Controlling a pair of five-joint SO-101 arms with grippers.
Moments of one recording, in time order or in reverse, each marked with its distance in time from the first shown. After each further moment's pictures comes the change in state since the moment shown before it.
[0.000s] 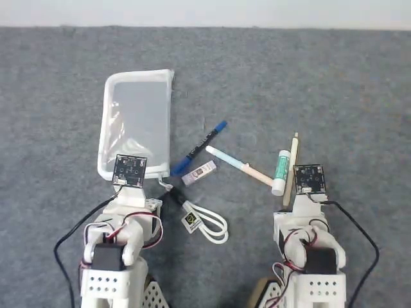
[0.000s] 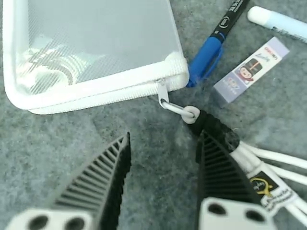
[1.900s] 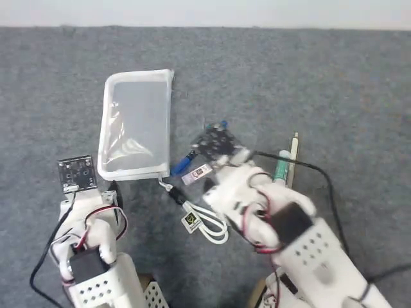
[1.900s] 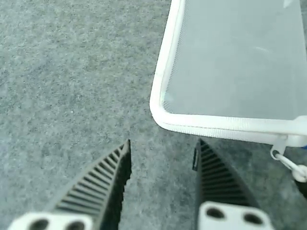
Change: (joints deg) left arm -26.0 -0.1 -8.0 0.4 -7.5; right arm -40.8 51.3 -49.3 -13.5 4.7
